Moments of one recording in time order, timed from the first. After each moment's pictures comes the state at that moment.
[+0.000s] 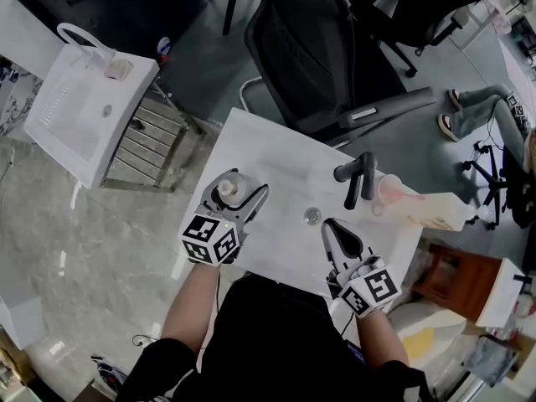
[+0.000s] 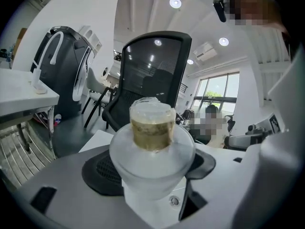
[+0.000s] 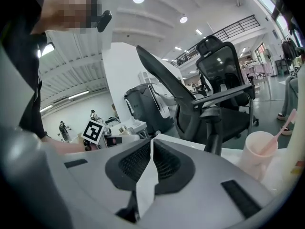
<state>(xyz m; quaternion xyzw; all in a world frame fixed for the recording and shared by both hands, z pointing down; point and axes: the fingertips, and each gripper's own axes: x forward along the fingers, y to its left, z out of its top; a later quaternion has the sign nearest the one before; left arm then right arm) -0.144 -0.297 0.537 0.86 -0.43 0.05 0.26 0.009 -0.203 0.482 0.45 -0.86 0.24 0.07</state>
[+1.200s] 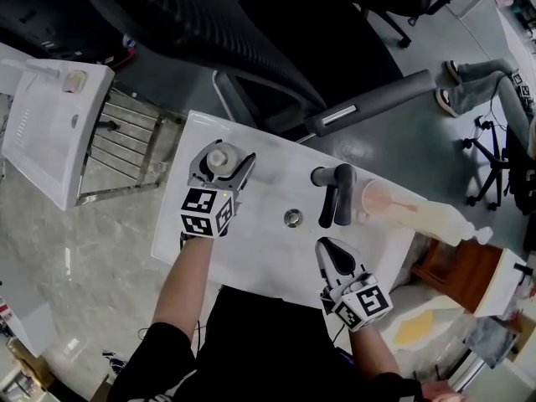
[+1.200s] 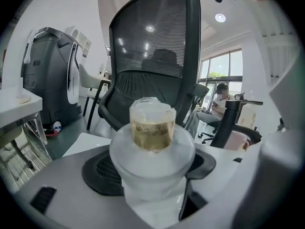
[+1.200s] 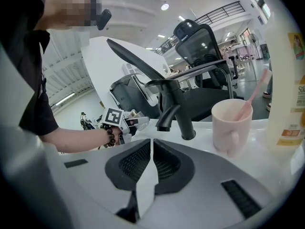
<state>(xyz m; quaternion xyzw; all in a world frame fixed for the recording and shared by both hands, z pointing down) -0.085 -0.393 0.606 0.85 -0.45 0.15 0.22 0.076 -0.190 0.548 0.48 -0.81 0.33 0.10</state>
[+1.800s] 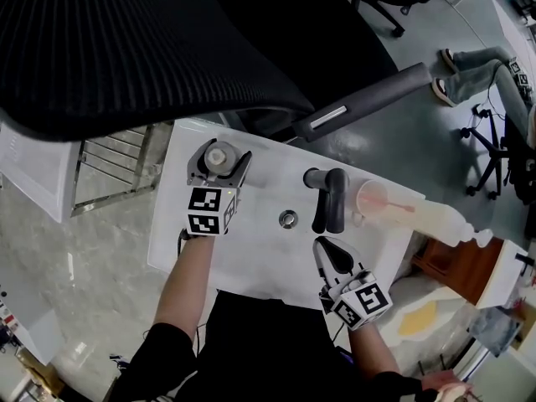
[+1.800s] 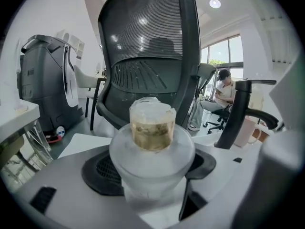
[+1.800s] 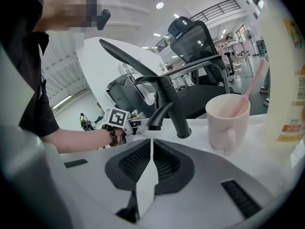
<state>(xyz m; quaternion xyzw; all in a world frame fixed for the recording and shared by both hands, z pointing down) -0.072 -0.406 0.630 0.84 -0.45 0.21 0.20 0.084 -0.196 0.556 0.49 -0.79 0.35 0.09</state>
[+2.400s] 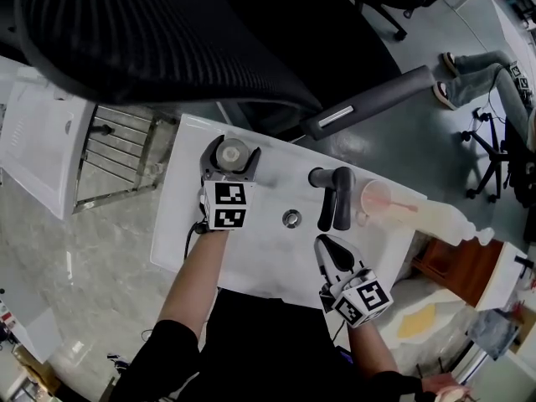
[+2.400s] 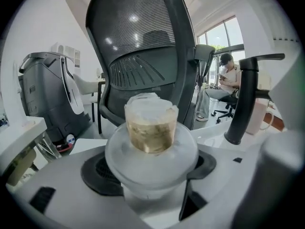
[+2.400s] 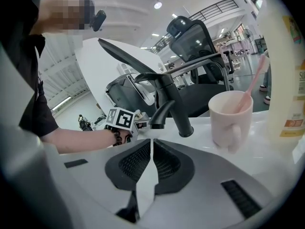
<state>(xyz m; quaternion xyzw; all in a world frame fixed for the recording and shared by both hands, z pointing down) -0.065 -0.410 0.642 0.82 -0.48 0.27 0.15 0.079 -0.197 0.560 0.49 -0.79 0.36 0.09</state>
